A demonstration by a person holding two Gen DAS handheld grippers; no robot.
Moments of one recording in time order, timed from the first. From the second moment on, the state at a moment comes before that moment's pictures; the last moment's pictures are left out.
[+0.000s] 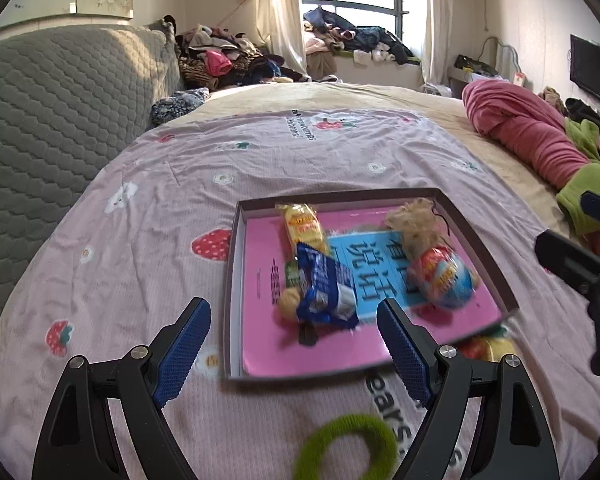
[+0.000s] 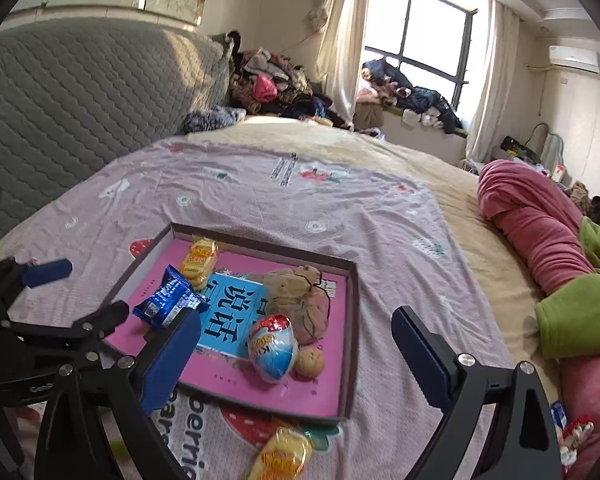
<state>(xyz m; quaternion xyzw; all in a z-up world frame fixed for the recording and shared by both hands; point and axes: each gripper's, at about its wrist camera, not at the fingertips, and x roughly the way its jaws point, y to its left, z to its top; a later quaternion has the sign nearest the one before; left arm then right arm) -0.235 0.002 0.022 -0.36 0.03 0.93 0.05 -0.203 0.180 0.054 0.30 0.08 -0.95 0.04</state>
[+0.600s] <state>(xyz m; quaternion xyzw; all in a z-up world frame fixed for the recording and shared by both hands) -0.151 -0.006 0.069 -0.34 0.03 0.94 0.03 -0.131 0.182 0.088 0.30 0.08 -0.95 0.04</state>
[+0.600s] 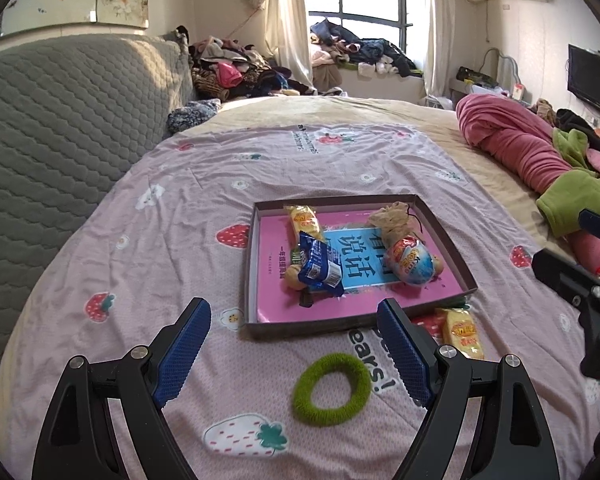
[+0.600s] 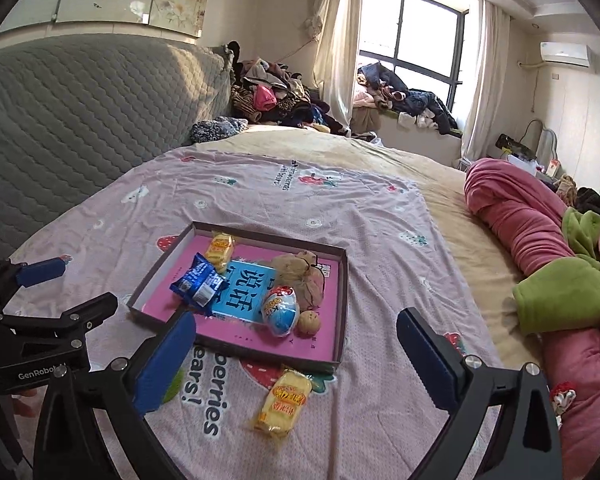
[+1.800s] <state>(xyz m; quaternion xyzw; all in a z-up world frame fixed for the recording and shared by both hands) -0.071 0.008 0.039 -0.39 0.05 0.92 0.04 -0.060 0.180 0.048 0.35 0.09 -0.93 0.04</state>
